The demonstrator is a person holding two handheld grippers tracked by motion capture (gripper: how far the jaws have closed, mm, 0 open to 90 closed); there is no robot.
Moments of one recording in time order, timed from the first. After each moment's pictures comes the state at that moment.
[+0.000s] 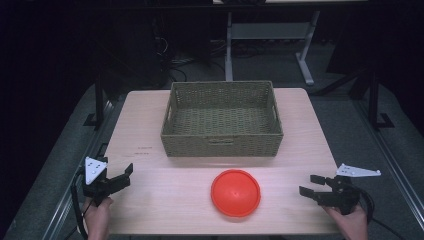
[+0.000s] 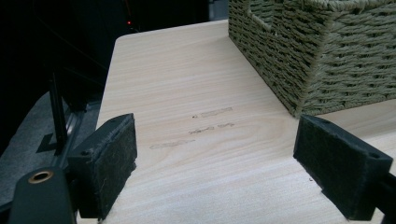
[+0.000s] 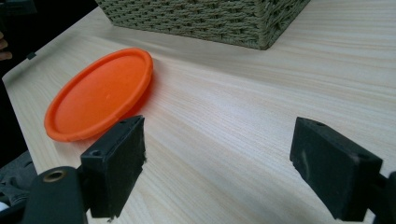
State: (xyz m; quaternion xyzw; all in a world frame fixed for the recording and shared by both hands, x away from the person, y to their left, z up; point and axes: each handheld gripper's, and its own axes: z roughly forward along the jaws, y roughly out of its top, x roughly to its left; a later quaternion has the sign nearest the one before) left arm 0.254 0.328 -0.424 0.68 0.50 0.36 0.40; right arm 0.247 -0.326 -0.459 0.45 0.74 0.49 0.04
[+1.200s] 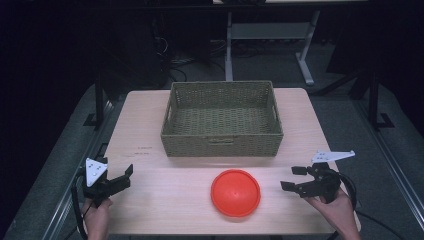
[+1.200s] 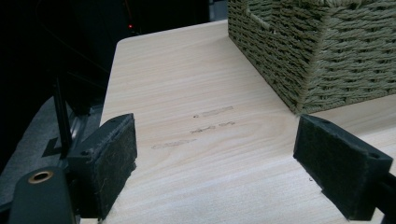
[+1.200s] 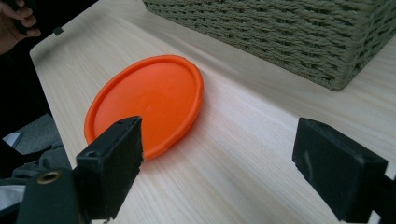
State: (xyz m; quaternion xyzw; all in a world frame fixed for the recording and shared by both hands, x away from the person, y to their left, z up) left arm 0.251 0.328 -0.425 0.68 0.49 0.38 0.39; right arm 0.271 -0.268 -0.416 0.40 0.80 0.45 0.01
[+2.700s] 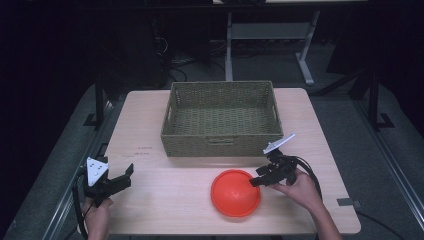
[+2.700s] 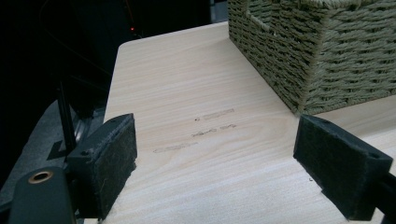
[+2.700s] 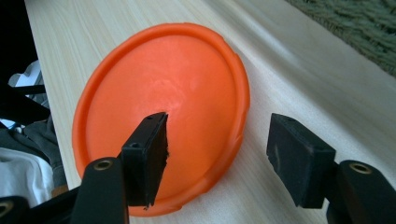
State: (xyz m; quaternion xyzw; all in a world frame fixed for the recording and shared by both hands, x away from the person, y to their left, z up) left arm 0.252 0.325 -0.423 0.68 0.49 0.38 0.39; right arm 0.332 -0.181 -0.435 0.33 0.87 0.34 -0.09
